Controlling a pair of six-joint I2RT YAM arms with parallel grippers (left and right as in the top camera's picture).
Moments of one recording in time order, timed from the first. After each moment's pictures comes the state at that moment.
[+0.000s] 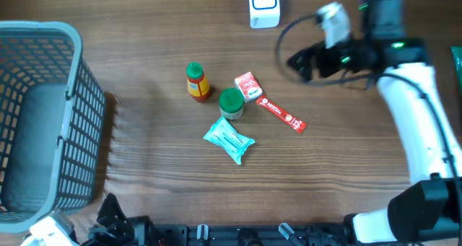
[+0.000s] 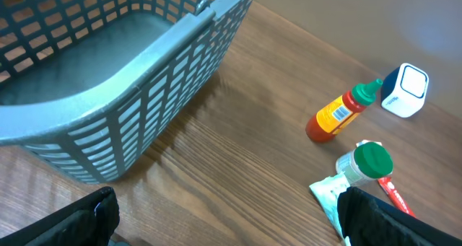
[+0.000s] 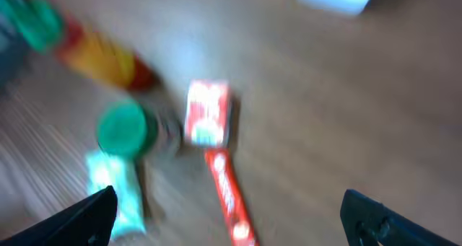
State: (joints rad) left arm 0.10 0.22 1.20 -1.51 -0.17 -0.44; right arm 0.13 1.62 1.42 -0.86 -0.44 -0.27
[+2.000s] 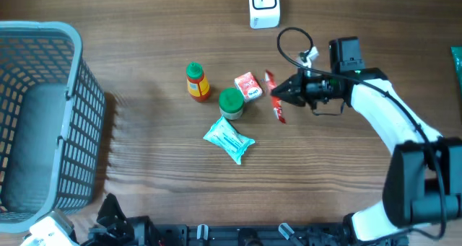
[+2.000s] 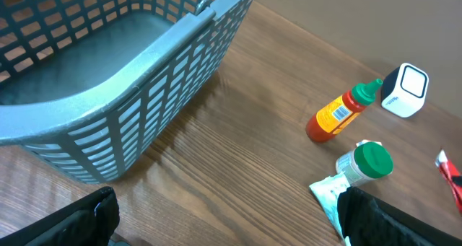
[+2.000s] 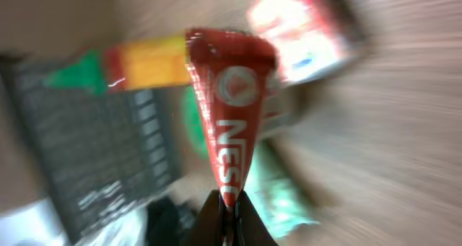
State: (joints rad) left arm 0.10 0.22 1.20 -1.51 -0.17 -0.44; right arm 0.11 1.70 1.09 -0.55 -0.87 0.49
